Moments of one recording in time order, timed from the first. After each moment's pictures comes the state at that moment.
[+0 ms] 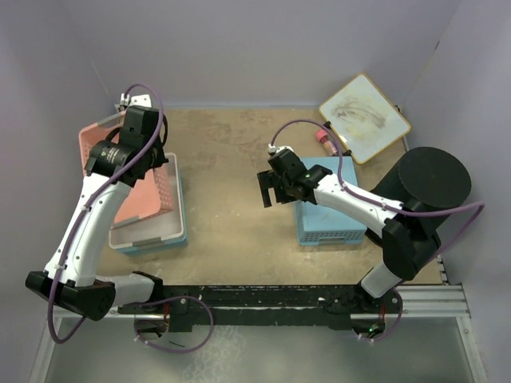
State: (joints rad) left arm -0.32 1.27 1.56 -1.09 -0.48 -0.38; right arm 0.73 1.60 1.19 -0.58 0.22 0.38
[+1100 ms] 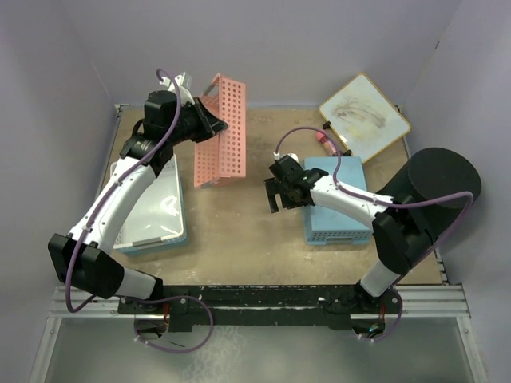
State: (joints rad) left arm -0.32 1.41 1.42 -0.35 0.29 -0.65; right arm 0.71 1.64 1.13 -0.59 0.29 0.39
